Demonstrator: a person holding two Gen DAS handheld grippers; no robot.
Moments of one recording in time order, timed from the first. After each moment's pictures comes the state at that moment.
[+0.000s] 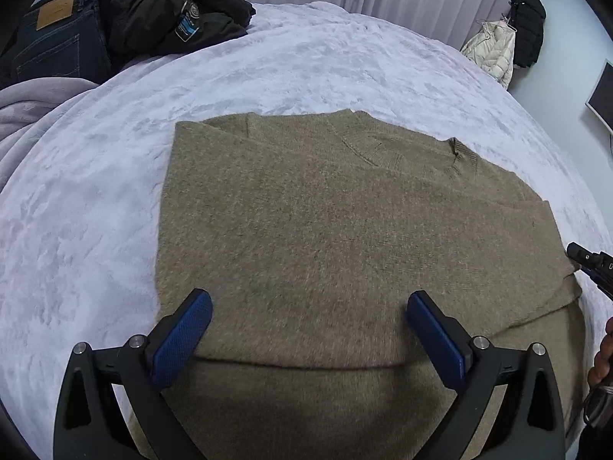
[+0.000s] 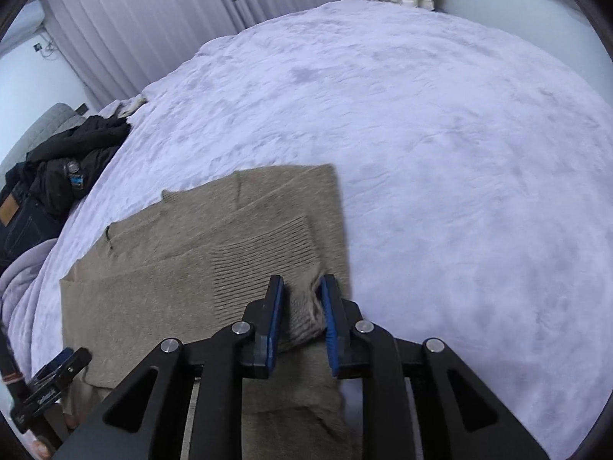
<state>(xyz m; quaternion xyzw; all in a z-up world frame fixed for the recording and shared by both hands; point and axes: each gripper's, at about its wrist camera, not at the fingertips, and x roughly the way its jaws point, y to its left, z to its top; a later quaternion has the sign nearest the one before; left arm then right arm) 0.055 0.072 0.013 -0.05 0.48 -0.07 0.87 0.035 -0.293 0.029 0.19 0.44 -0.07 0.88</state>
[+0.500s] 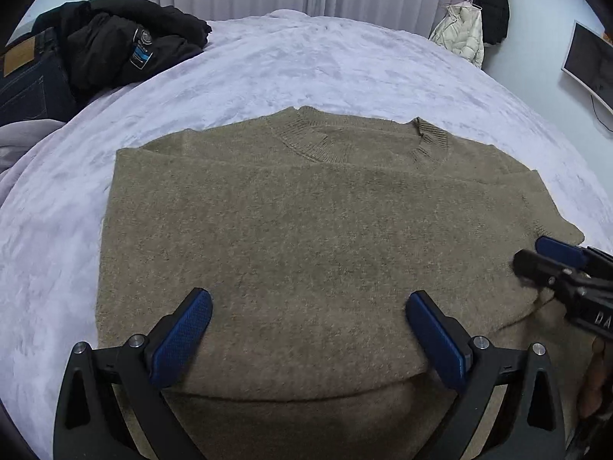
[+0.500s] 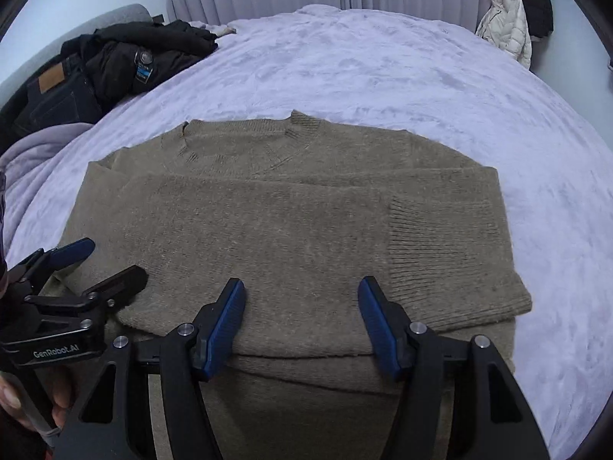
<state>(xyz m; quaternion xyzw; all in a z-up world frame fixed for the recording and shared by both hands) 0.059 0.034 -0.005 0.01 0.46 -0.11 0.88 0.050 -0.186 0.012 0.04 0.47 0.05 0.88</state>
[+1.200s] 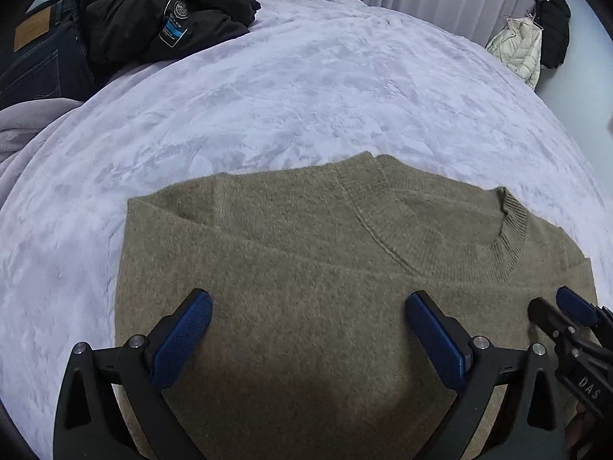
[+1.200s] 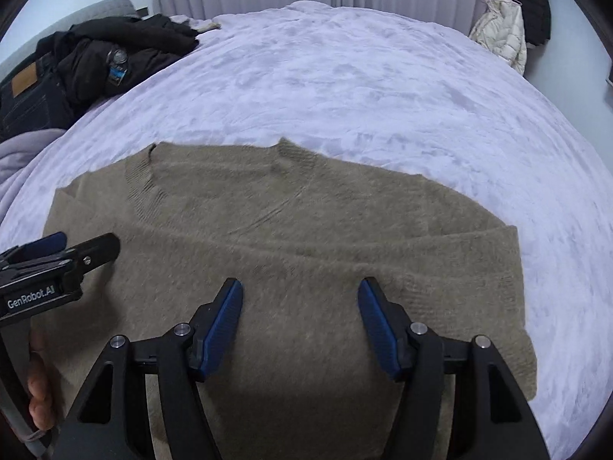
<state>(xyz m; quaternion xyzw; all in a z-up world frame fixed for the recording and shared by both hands) 0.152 0.052 -0.003 -0.04 0.50 -0.02 0.87 0.110 -0.174 0.010 0.01 0.48 0.01 0.88</state>
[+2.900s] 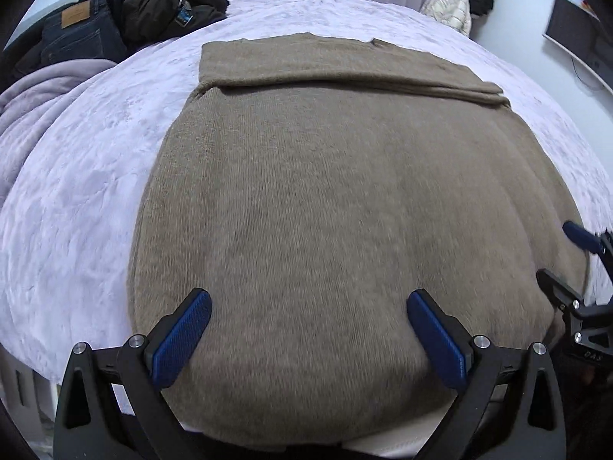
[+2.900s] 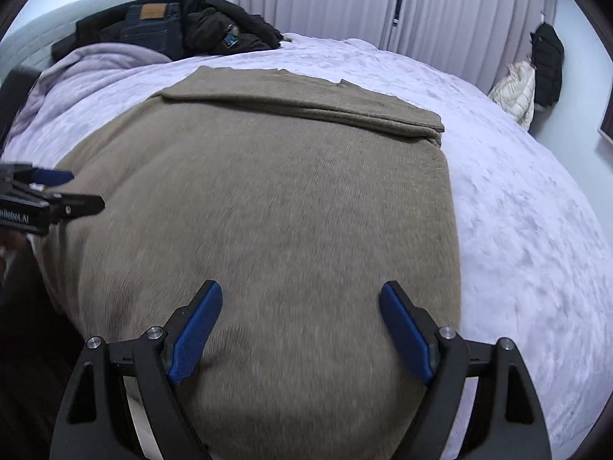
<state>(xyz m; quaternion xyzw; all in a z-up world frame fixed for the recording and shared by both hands) -0.169 0.076 -0.009 0.04 0.49 -0.10 0.86 -0.215 -0.160 -0.002 -0.11 0.40 0.08 0.91</state>
